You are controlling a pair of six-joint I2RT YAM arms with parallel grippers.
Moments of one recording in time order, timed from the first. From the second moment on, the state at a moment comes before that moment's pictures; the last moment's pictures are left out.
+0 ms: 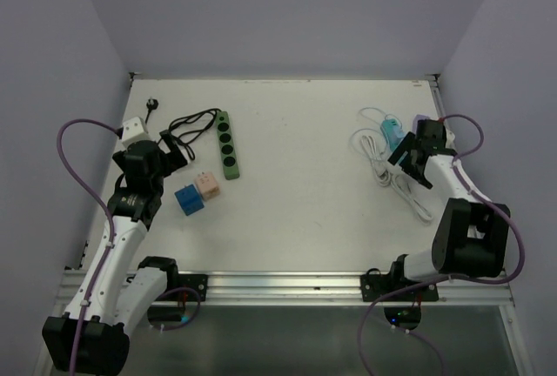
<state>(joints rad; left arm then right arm) -0.09 0.82 0.71 -0.36 -0.37 -0.40 -0.14 1.43 0.90 -0.46 0.22 0.50</state>
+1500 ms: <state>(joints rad) -0.09 0.83 0.71 -0.36 -0.34 -0.40 0.31 1.58 1.00 -0.40 0.18 0.54</state>
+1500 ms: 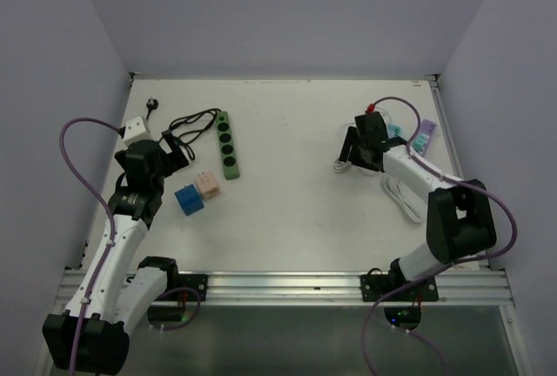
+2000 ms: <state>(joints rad) -0.09 0.83 0.71 -0.36 -0.34 -0.40 0.09 1.62 1.01 -0.33 0.32 0.50</state>
